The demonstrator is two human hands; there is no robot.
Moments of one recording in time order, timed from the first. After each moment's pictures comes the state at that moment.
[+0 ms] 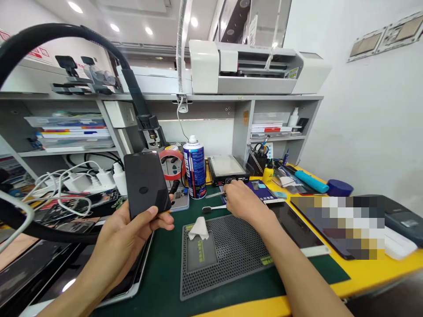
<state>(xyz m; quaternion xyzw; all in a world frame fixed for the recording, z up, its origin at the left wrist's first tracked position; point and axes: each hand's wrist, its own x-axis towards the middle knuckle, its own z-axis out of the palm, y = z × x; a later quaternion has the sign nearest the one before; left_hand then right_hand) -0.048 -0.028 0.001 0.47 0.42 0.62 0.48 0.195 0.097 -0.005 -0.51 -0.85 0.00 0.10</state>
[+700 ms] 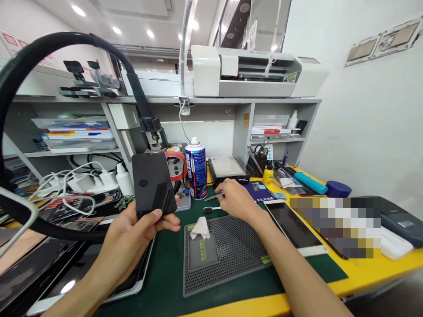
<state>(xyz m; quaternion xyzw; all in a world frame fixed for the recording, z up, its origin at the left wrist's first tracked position) -0.049 -0.029 -0.002 0.50 0.41 0.59 0.48 0.181 0.092 -0.003 -0.48 -0.85 0.05 0.18</state>
